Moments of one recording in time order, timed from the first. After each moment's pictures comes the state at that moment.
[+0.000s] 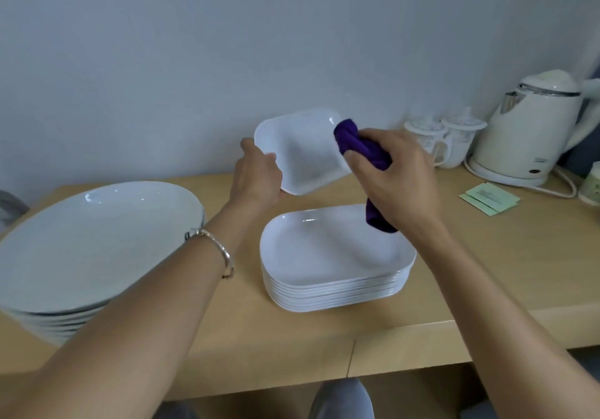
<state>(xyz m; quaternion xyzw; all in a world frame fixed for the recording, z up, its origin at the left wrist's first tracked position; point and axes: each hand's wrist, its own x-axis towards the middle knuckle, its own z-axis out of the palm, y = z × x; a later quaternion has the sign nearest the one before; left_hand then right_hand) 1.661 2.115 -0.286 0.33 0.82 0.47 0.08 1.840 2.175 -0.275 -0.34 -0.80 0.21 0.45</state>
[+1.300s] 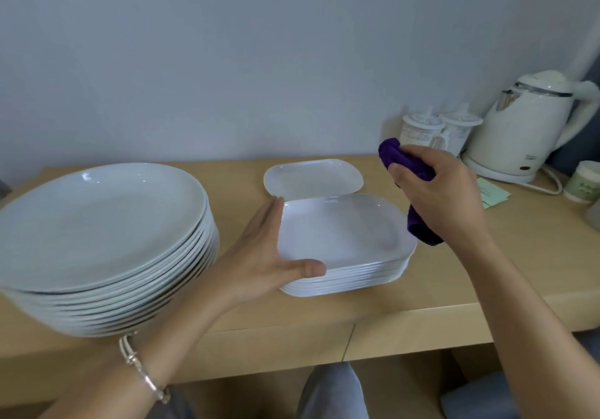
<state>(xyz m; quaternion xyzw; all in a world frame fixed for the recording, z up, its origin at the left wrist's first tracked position) 1.691 2.020 -0.344 0.55 0.74 0.31 0.23 1.879 2.174 -0.287 -0.40 -0.79 0.22 0.41</state>
